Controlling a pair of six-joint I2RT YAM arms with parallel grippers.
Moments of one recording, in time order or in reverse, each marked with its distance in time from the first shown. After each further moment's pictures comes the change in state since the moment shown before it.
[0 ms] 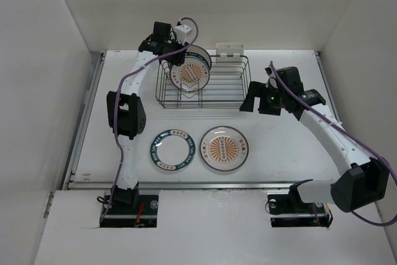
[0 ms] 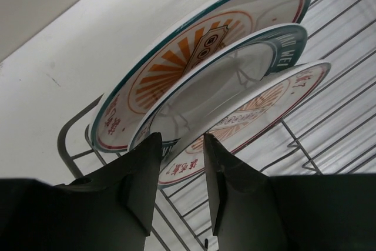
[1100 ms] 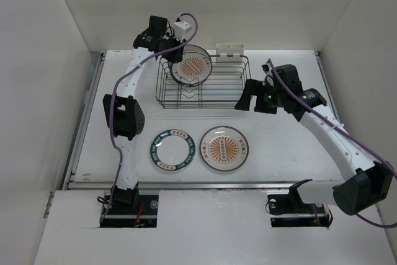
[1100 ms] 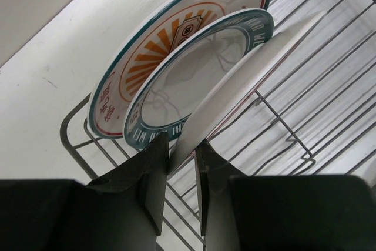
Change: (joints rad) left arm 0.015 0.005 0.101 -0.149 0.081 0.060; right arm 0.071 -0.021 0.060 -0.030 0.012 0.057
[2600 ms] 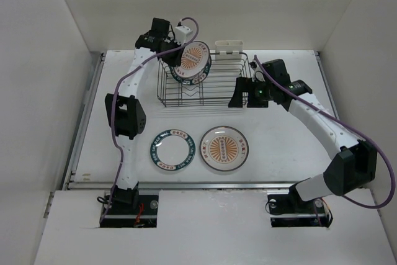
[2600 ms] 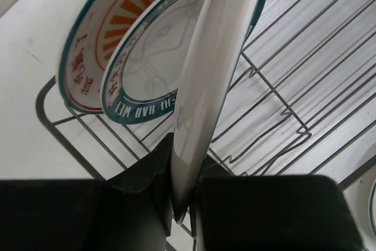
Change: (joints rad) left arm 0.000 0.025 0.024 -0.097 -0.035 -0.005; right arm 0.000 0.169 0.058 0.068 -0.074 -0.109
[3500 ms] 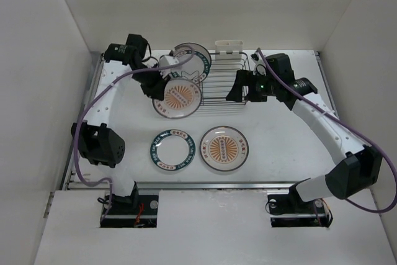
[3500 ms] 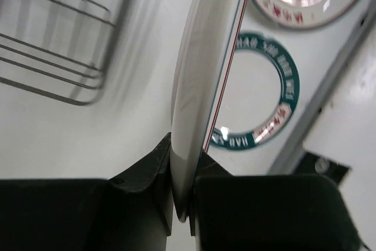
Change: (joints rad) left arm 0.056 -0.482 -0.356 -0.497 0.248 0.481; right arm 0.013 -0.031 0.067 0.013 -0.019 0.027
